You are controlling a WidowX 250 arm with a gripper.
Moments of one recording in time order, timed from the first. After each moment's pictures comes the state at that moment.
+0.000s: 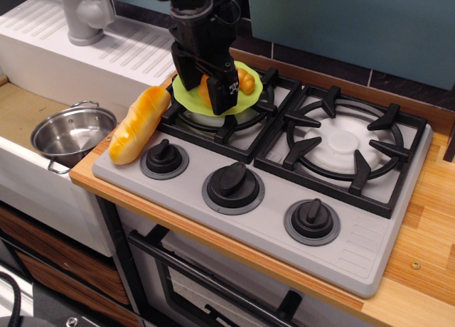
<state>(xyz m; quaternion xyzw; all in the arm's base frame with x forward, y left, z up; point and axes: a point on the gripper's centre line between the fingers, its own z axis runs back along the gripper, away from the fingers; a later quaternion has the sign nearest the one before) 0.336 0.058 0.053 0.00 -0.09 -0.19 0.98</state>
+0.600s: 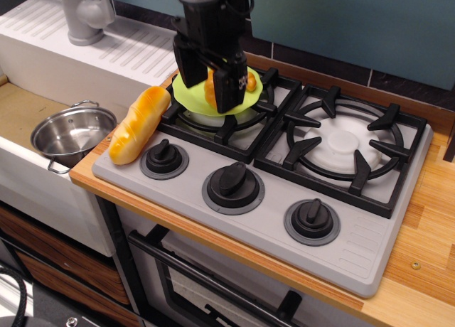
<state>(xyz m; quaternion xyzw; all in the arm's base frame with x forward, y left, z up) 0.316 0.045 0.082 0.00 -0.05 -0.18 0.98</state>
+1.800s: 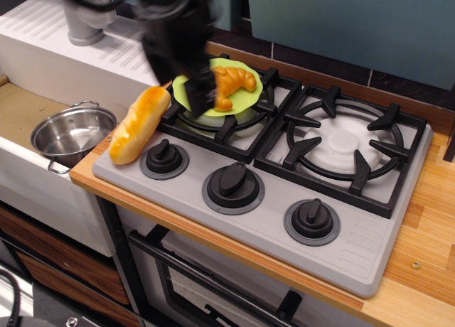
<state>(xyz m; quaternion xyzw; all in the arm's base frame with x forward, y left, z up) 0.281 0.073 0.086 0.06 -0.16 -0.15 0.97</state>
